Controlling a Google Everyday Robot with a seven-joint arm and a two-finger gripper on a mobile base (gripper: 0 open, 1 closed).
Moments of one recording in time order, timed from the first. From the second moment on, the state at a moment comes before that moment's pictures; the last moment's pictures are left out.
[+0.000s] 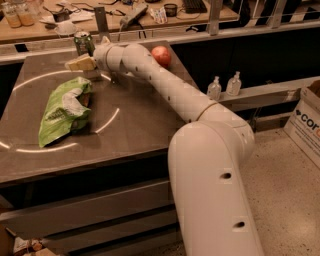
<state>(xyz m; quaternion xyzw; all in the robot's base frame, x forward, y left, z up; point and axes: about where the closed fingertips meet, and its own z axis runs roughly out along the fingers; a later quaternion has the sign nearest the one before) 0.885 0.251 0.888 -0.38 0.63 0.27 0.62</state>
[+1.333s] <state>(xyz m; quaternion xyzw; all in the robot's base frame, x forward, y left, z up) 0.879 0.244 0.944 -0.47 0.58 0.24 0.61</state>
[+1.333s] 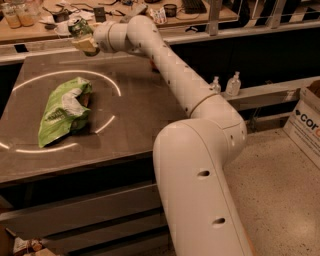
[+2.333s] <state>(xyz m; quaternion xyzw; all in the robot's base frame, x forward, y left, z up) 0.803 0.175 0.974 -0.66 0.52 0.12 0.52</state>
